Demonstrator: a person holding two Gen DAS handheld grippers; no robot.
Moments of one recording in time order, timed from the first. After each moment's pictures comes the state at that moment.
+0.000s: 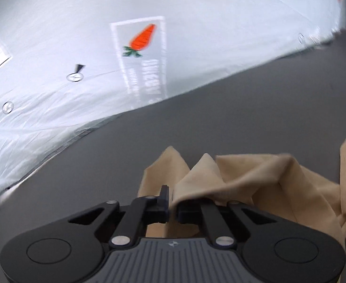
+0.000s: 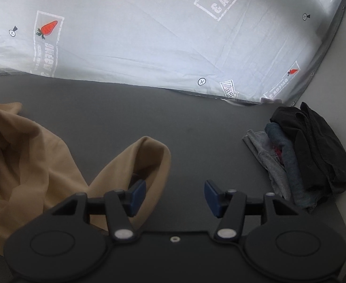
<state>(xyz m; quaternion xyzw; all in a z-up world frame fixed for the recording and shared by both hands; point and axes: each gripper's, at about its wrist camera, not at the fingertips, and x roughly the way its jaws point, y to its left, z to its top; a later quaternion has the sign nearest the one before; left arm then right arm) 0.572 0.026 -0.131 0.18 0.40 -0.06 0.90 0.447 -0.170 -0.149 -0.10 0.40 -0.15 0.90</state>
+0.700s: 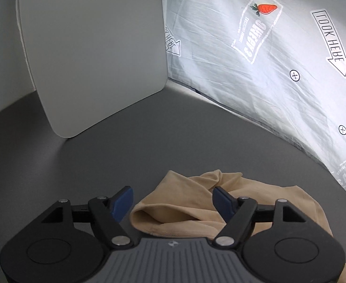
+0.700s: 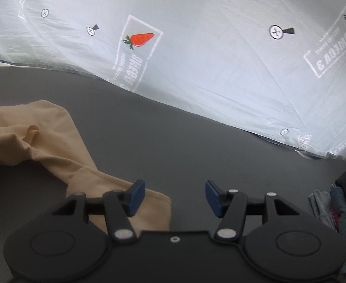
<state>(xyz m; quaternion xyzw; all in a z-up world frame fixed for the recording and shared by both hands) 0.444 0.337 -0.097 -0.18 0.37 0.28 0.87 0.522 -0.065 -0.141 -0.14 0.38 0.03 0.91</state>
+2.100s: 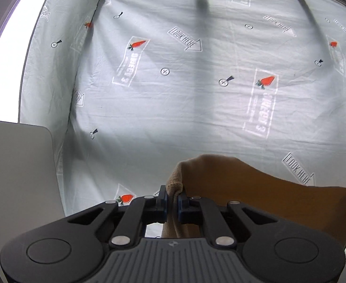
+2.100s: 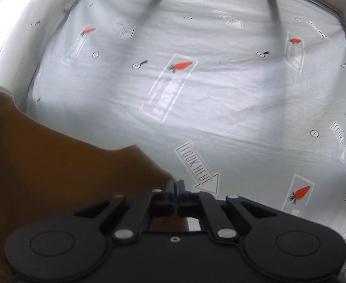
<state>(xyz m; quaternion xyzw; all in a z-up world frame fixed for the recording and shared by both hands) 0.333 0.181 0.121 -0.01 -0.01 0.10 0.99 0.393 -0.092 0.078 -0.09 -0.07 0.04 0.99</state>
